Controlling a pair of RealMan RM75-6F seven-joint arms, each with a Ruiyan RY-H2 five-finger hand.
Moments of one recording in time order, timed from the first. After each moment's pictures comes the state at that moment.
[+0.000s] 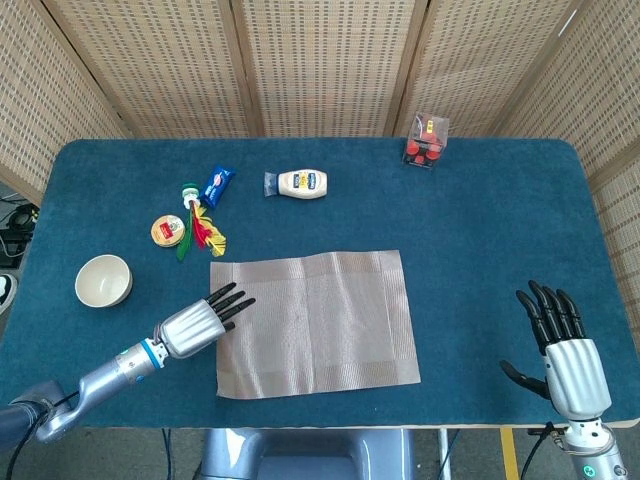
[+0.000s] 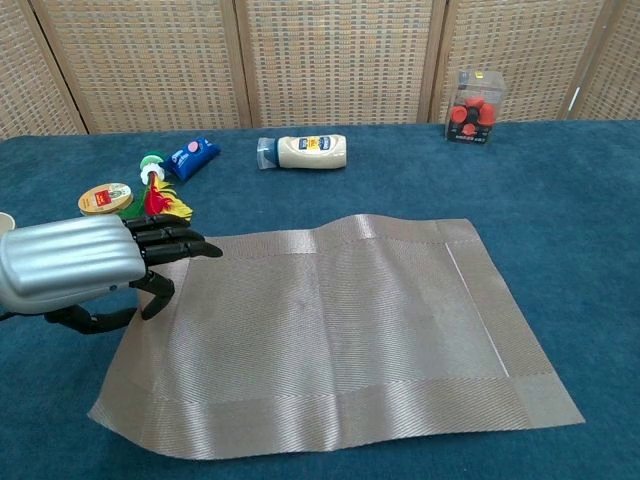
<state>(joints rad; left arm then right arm) -0.70 -1.53 0.22 -1.09 1.80 1.18 0.12 0.06 -1.20 0.04 -1.65 -1.71 1.66 0.00</state>
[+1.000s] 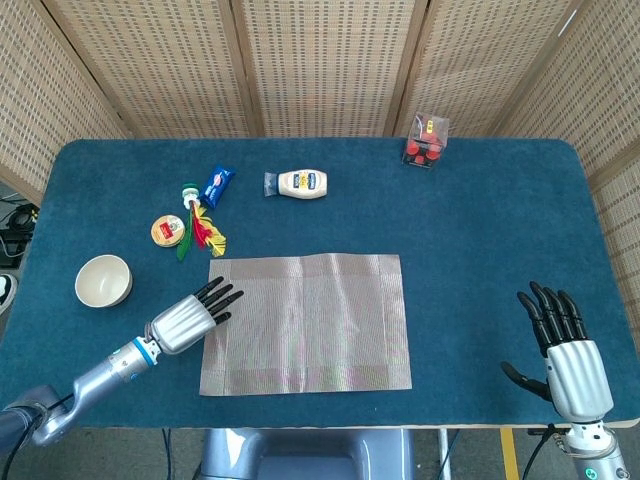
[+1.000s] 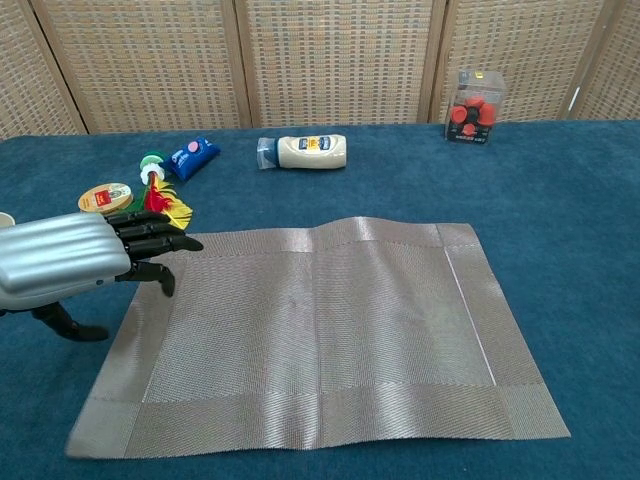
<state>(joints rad) -0.66 -1.51 0.19 -1.09 1.80 1.16 0.13 0.06 -1.19 0.04 -1.66 -1.72 1.67 0.00</state>
